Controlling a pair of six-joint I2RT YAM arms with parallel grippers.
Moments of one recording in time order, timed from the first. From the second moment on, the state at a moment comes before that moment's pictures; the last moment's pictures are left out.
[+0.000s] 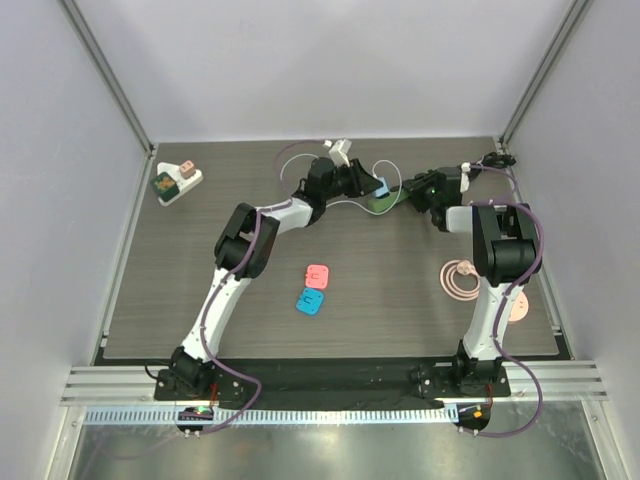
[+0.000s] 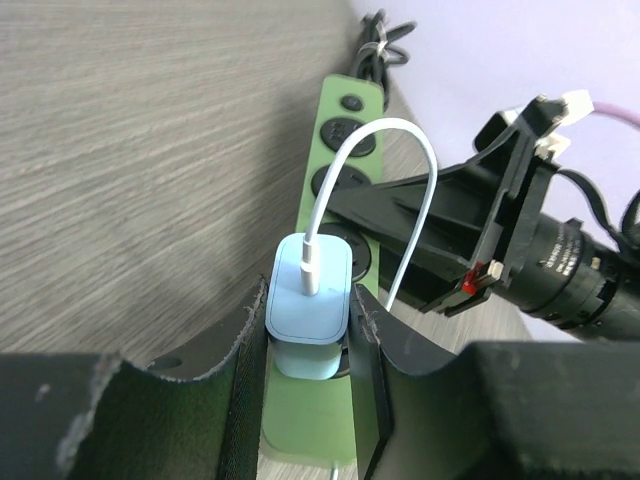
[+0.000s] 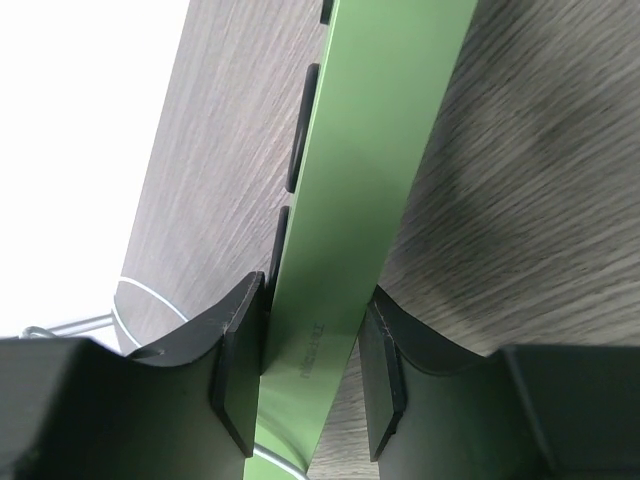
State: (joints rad) left arm -0.55 2.55 1.89 0.54 0.42 -0.74; right arm 0.04 2.03 1.09 0.42 -0.09 1.06
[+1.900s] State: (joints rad) left arm -0.48 2.28 1.83 0.39 0.40 -0.49; right arm 0.03 2.03 1.12 0.32 -0.15 0.93
